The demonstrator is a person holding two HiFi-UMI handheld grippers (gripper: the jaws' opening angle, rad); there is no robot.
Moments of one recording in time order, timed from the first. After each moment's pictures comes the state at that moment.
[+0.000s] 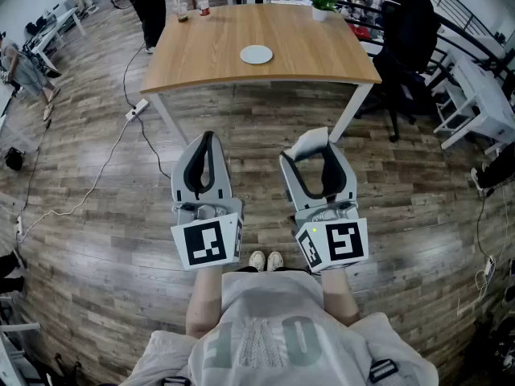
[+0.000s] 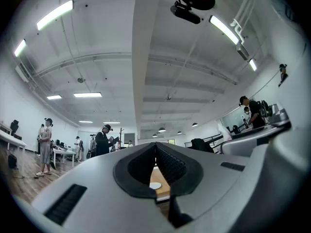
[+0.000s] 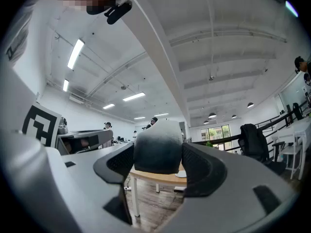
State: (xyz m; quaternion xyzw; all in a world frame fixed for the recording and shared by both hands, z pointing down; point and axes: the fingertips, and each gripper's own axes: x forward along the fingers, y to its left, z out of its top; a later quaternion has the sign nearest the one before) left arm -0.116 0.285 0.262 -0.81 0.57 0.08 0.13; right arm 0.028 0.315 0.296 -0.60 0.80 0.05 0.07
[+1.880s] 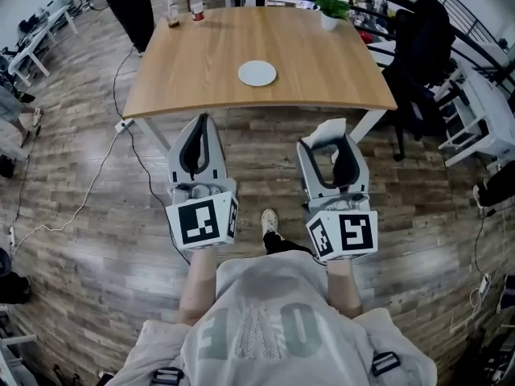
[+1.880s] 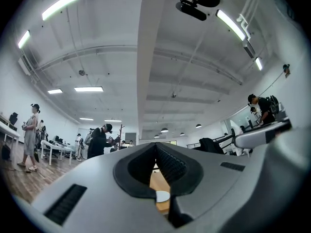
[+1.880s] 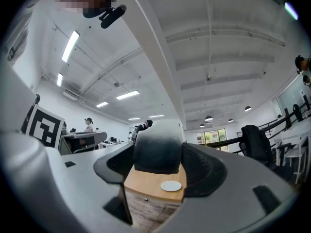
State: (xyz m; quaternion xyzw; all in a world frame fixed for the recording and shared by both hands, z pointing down) left arm -0.091 0.037 0.283 -0.80 0.57 0.09 0.12; right arm 0.089 0.085 0.312 -0.62 0.78 0.06 0.07
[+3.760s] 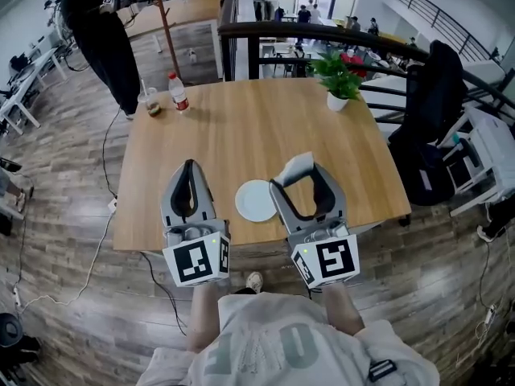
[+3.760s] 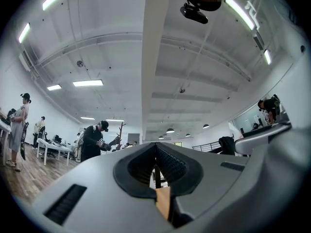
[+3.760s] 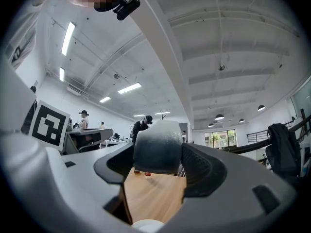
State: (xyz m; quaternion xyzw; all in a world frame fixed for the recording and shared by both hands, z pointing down) left arm -0.066 -0.345 0.236 -0.79 0.59 0.11 0.12; right arm 0.099 -0.304 0.265 -0.59 0.81 0.08 0.04
